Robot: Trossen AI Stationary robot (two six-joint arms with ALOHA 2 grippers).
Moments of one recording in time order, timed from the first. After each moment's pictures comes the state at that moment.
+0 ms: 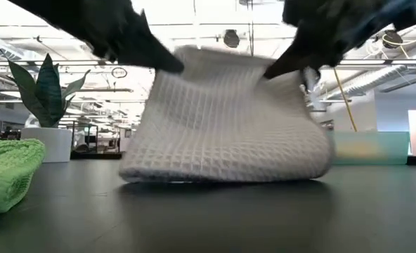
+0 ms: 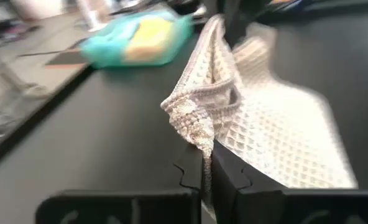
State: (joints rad) left arm -0.53 1.67 0.84 0.23 -0.86 -0.25; right arm 0.30 1.35 0.63 0.15 0.26 0.40
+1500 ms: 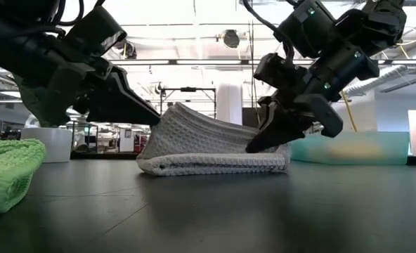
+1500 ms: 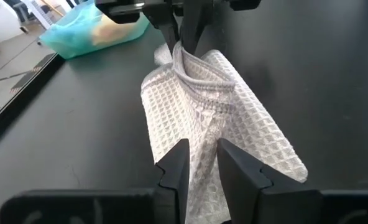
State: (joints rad) left arm -0.48 1.67 0.54 0.58 -0.68 -0.03; right arm 0.13 1.67 0.63 0.31 0.16 -0.10
